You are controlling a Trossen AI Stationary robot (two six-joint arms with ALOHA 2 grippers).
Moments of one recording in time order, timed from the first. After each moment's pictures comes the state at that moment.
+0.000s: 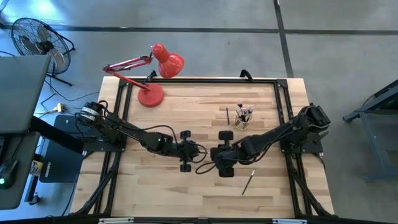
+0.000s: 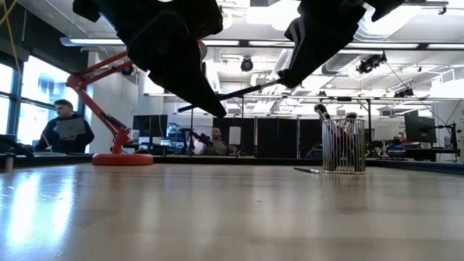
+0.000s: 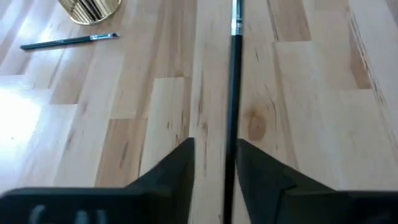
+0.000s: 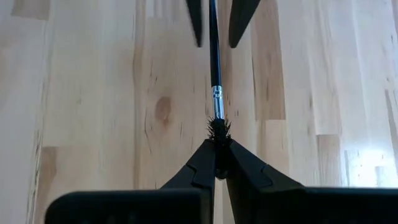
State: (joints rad) left arm -0.30 1.67 0.99 -0.08 -0.33 -0.15; right arm 0.38 1.73 1.31 -0.71 0.37 0.27
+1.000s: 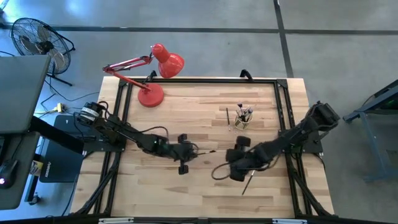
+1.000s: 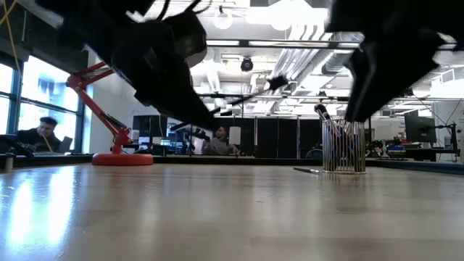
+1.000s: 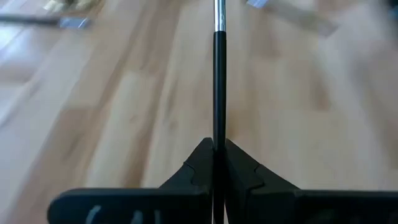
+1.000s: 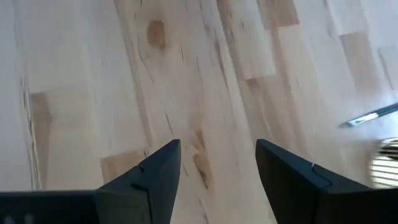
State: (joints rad) left arm -0.31 1.67 0.78 0.30 -0.26 -0.30; right arm 0.50 1.60 1.00 -0.63 0.44 0.64
